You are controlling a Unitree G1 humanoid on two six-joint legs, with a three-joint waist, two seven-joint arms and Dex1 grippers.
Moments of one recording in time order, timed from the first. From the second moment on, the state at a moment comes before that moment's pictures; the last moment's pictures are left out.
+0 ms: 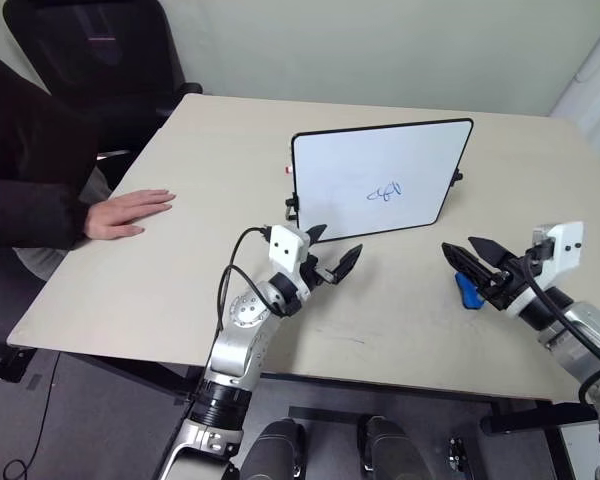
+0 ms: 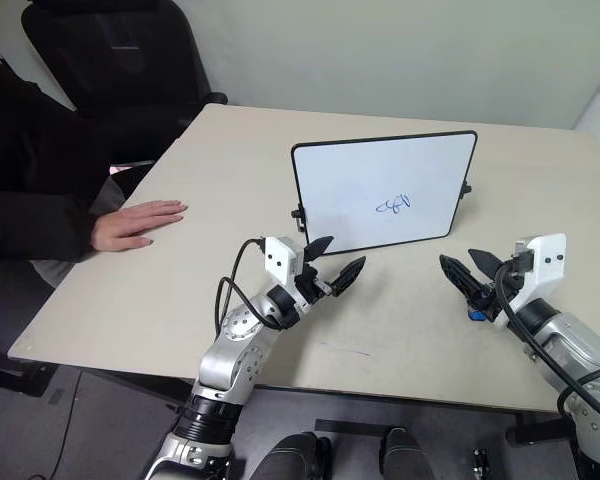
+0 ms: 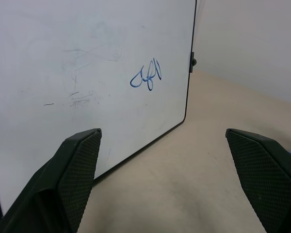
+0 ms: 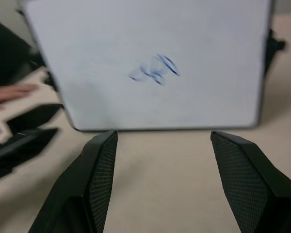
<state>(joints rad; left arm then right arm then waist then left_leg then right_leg) -0.35 0.06 -0.12 0.01 -0.26 0.15 -0.50 -0.05 -0.61 -0.41 -0.59 0.92 0.84 0.23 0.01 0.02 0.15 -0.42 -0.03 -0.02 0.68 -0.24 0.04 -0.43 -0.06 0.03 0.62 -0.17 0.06</state>
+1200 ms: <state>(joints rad) -0.32 0.06 -0.12 -0.02 -0.28 0.16 -0.49 -0.12 -0.72 -0.33 -0.37 0.73 1.20 0.16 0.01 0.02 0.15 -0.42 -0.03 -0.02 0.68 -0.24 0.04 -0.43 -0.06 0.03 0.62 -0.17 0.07</state>
